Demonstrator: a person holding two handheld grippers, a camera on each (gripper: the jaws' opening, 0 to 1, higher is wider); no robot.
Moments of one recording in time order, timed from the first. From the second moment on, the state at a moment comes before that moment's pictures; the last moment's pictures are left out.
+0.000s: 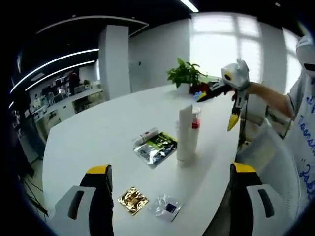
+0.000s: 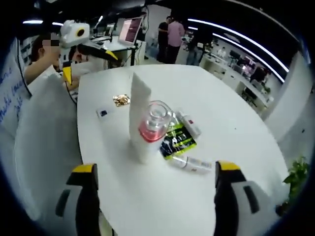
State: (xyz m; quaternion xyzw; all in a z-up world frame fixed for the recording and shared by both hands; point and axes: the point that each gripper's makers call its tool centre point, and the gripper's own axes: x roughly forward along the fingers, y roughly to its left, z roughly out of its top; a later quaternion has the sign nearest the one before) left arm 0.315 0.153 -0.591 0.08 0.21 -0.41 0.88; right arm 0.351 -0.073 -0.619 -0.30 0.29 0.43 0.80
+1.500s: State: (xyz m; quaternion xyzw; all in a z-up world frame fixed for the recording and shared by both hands) left arm 0.303 0.153 -0.594 0.07 0.22 -0.41 0.88; right arm 0.445 -0.102 -0.696 -0.48 0.37 0.49 0.63
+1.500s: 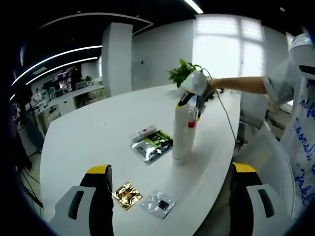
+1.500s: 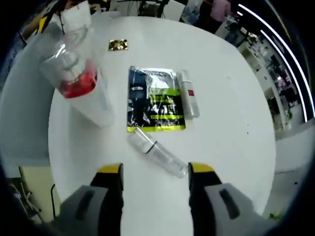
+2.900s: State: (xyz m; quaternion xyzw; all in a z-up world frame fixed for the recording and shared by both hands) left arm 0.300 0.158 -0.598 0.06 0.22 -0.40 0.89; right arm 0.437 -0.111 -0.753 -0.49 0.45 0.54 0.51
